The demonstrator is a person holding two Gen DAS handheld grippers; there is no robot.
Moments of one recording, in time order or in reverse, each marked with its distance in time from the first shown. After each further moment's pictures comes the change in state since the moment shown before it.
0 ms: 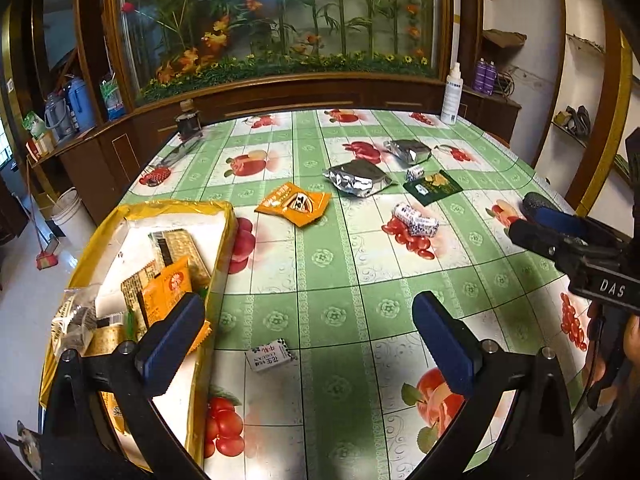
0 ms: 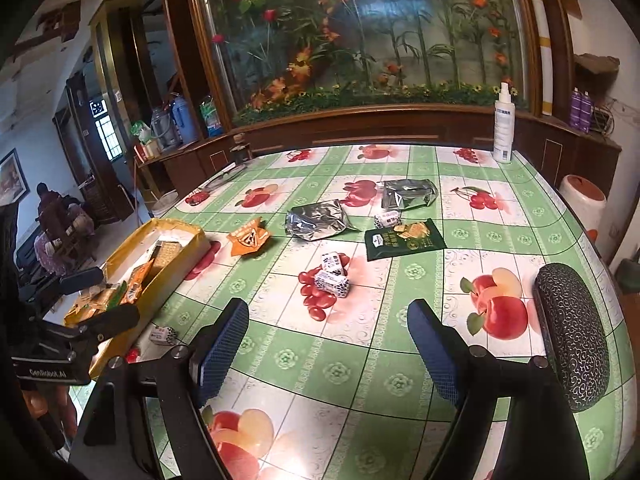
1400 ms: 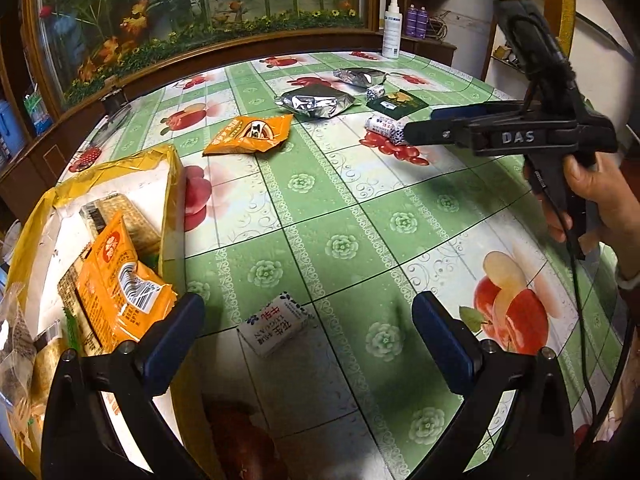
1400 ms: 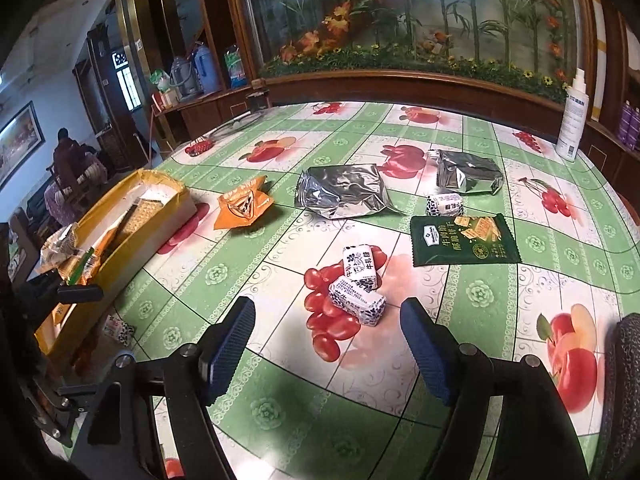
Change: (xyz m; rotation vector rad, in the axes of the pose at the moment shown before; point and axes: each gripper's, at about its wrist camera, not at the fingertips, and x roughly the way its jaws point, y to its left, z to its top) left arm 0.054 0.028 -0.042 0.209 0.102 -0.223; right arm 0.109 0.017 0.010 -0.146 0.149 0.061
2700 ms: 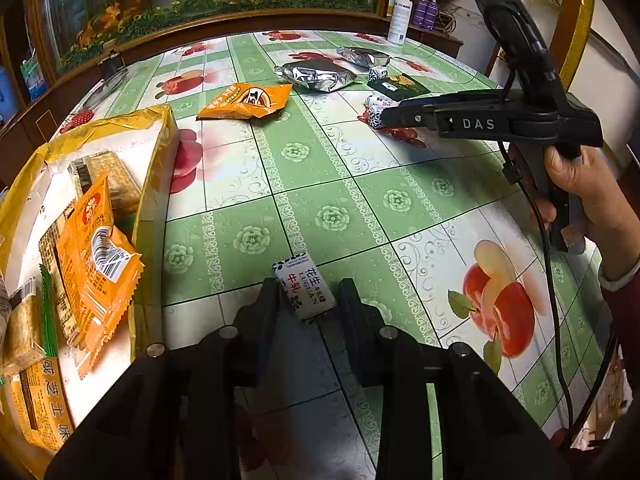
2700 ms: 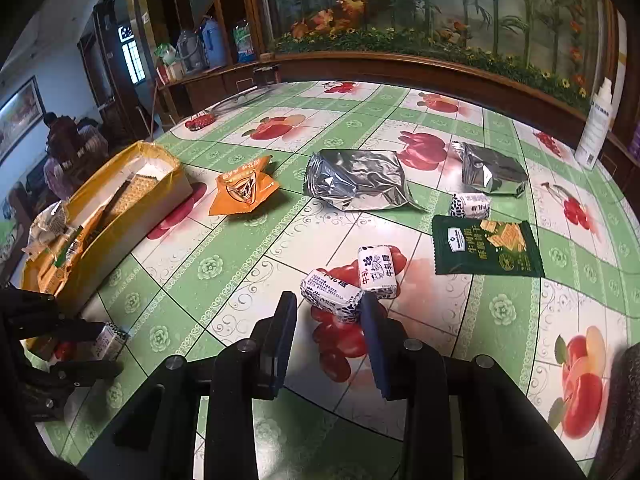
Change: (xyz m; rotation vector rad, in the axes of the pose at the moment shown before) left arm 0.007 0.002 -0.009 -0.078 0.084 -0.043; right arm 0.024 0.014 0.011 -0.064 0.073 -0.007
